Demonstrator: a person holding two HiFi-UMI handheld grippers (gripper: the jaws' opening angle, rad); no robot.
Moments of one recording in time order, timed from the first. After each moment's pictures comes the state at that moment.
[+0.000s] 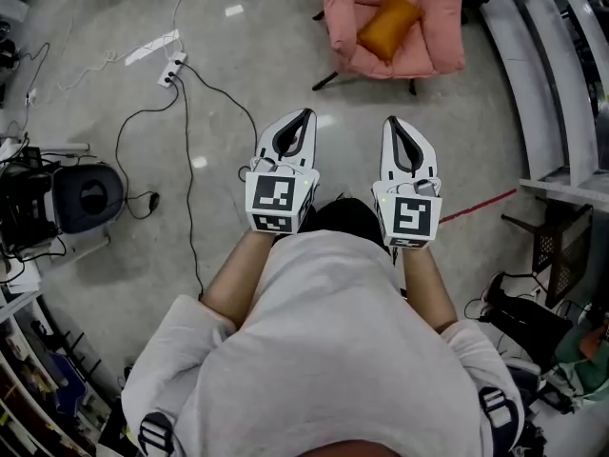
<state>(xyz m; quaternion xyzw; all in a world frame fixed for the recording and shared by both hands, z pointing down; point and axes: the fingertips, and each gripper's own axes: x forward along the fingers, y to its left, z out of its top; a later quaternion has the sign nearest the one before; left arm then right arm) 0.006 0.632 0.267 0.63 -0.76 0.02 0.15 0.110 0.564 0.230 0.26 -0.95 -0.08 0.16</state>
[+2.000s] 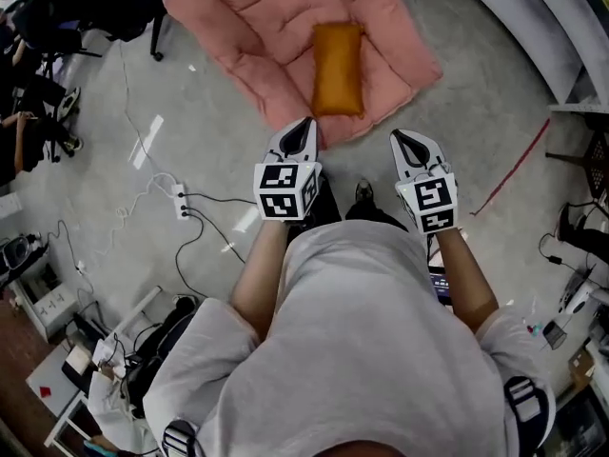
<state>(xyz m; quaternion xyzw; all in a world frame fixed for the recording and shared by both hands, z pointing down) -0.069 0.156 0.384 0.75 -0.57 0.16 0.28 0.086 0.159 0.382 0.35 -0.88 0.12 0.30</state>
